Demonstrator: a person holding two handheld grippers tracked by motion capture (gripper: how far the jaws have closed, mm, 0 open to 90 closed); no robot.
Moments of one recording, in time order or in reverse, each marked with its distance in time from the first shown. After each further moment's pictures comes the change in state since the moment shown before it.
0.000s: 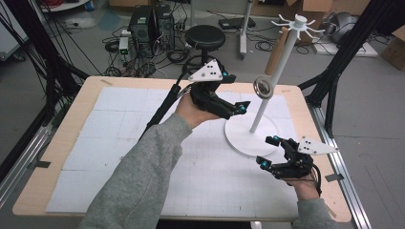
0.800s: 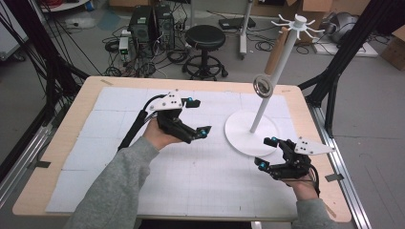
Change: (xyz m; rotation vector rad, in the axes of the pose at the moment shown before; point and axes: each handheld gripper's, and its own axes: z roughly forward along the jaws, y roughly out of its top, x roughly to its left) left arm 0.003 -0.086 -0.075 0.035 0.027 -0.050; right arm -0.001 -0.004 0.004 0.030 -0.002 -0.005
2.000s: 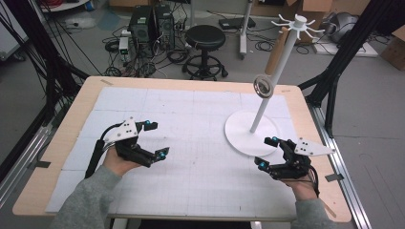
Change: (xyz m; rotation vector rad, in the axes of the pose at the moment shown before) left arm -0.011 -0.078 -0.099 0.040 0.160 -0.037; right arm 0.001 -0.002 -0.001 -0.015 -0.024 -0.008
